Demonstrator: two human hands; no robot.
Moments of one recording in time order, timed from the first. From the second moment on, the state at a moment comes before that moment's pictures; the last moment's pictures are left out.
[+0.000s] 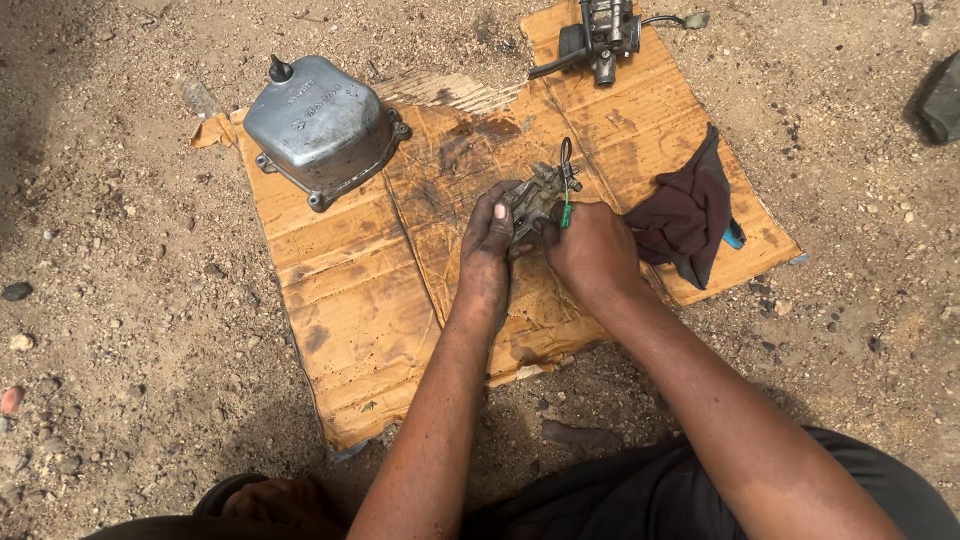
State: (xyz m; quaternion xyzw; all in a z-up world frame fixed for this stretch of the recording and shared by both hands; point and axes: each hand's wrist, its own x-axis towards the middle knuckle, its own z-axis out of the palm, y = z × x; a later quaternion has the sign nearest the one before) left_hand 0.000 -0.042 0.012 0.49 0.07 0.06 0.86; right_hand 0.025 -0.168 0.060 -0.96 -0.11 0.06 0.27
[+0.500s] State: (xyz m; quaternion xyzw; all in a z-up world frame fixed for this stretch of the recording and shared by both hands) left_hand 0.001 -0.049 -0.001 0.51 0.09 0.06 0.85; right_hand 0.036 -0.165 0.030 -0.96 -0.16 0.02 0.21
